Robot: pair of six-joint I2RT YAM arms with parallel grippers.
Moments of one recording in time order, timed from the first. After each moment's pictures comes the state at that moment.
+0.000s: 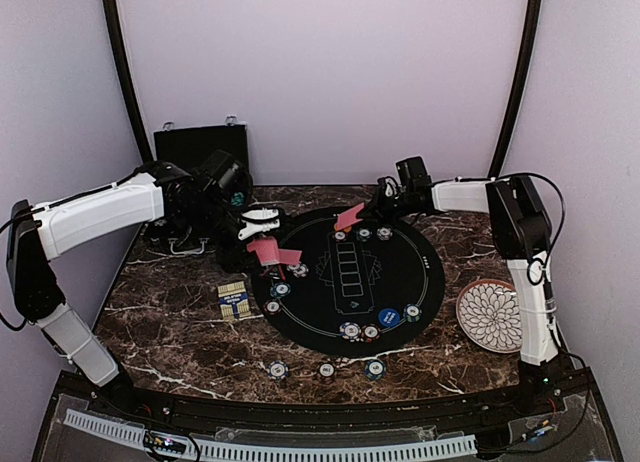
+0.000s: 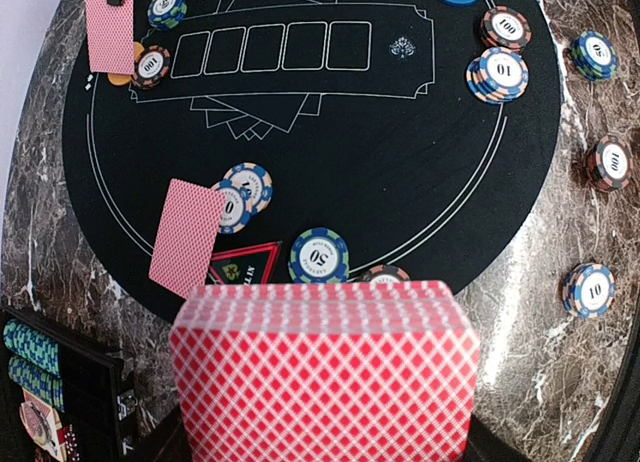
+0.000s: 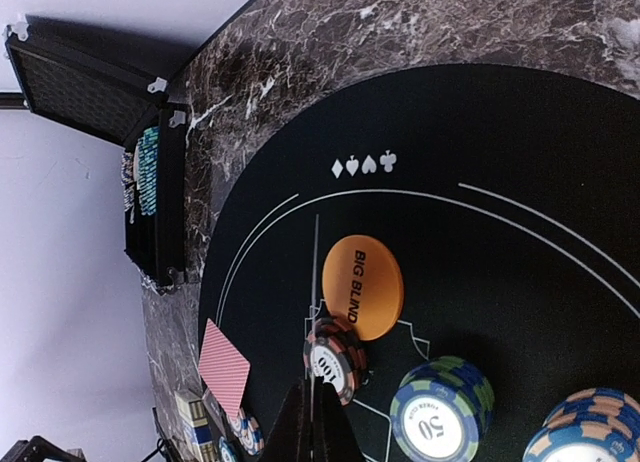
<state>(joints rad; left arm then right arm) -0.67 1.59 1.38 -0.88 0.17 0.70 0.38 2.31 1.75 -0.17 -0.62 0.76</state>
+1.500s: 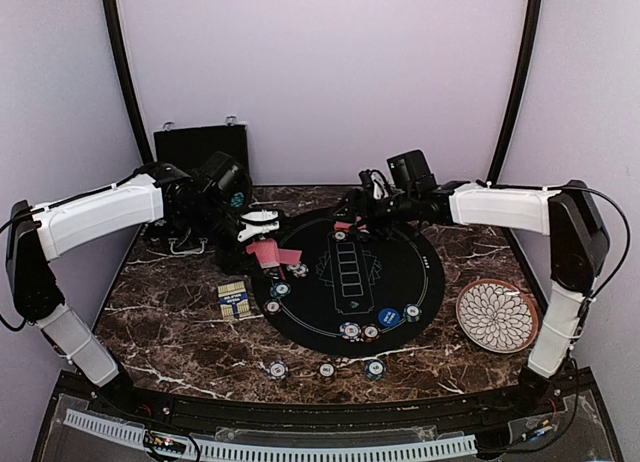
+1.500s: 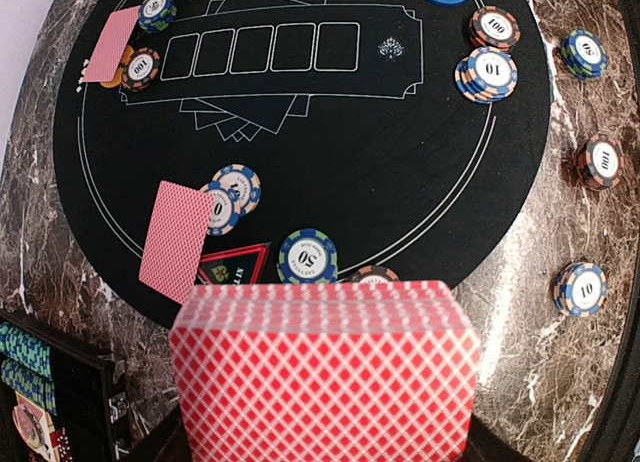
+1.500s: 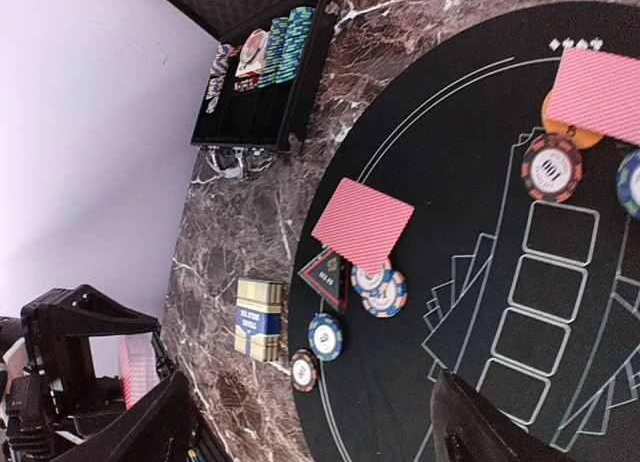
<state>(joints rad) -0.67 1.58 1.37 -0.88 0.19 0.70 0.60 1.84 1.39 -0.17 -0.49 0.70</state>
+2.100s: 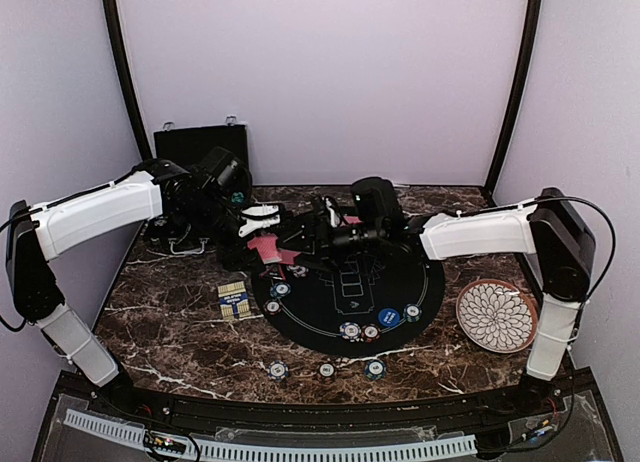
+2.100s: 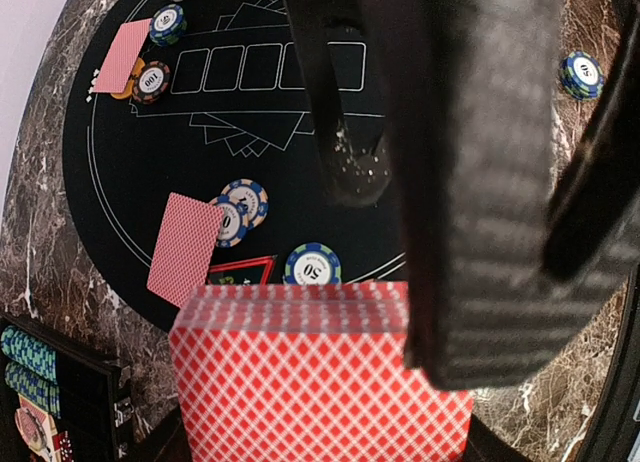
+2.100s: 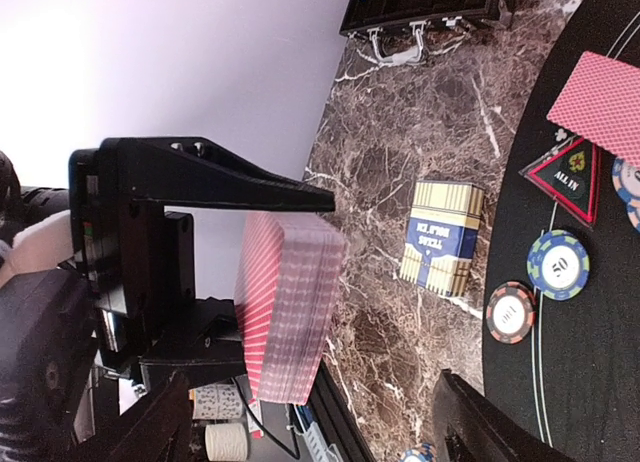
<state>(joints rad) -0.67 1.58 1.39 -0.88 0.20 0.68 0.86 1.85 1.26 0.21 -0.62 0.98</state>
